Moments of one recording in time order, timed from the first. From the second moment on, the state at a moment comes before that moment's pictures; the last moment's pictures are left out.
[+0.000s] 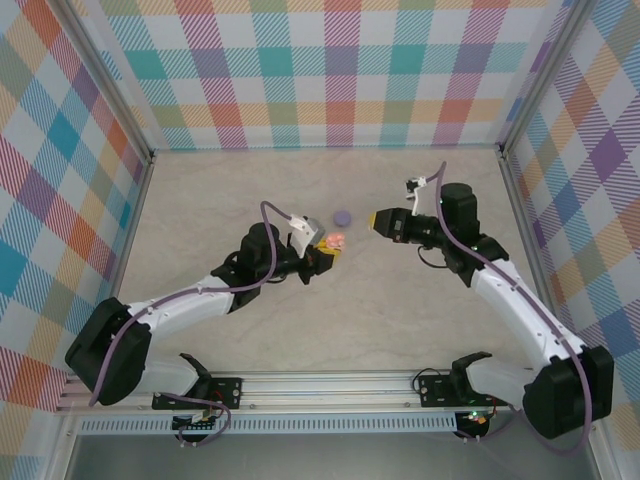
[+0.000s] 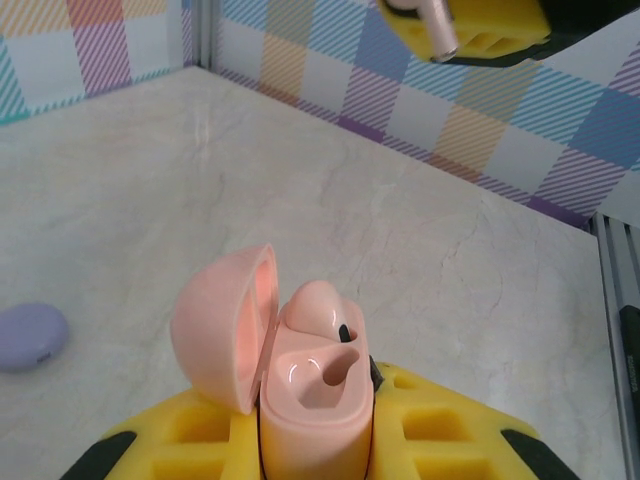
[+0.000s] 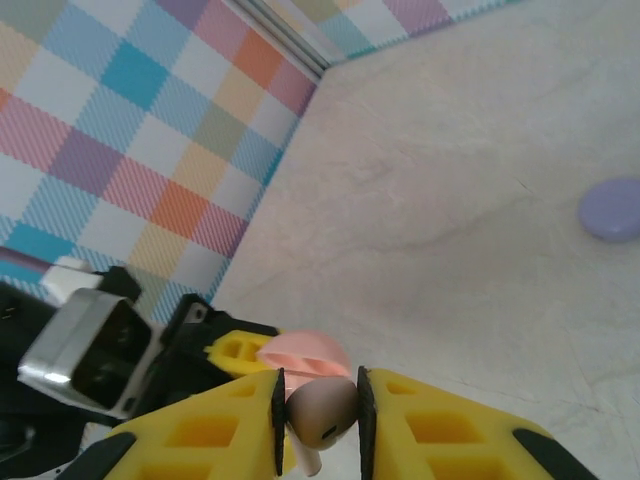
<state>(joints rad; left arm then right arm) -0.68 1.34 0.69 0.40 0.43 -0.06 0.35 1.09 0.91 -0.21 -0.64 0.57</state>
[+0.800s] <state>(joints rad) -0.76 1.34 0.75 0.49 0.45 0.08 0.55 0.99 0.91 -0.15 -0.49 0.52</state>
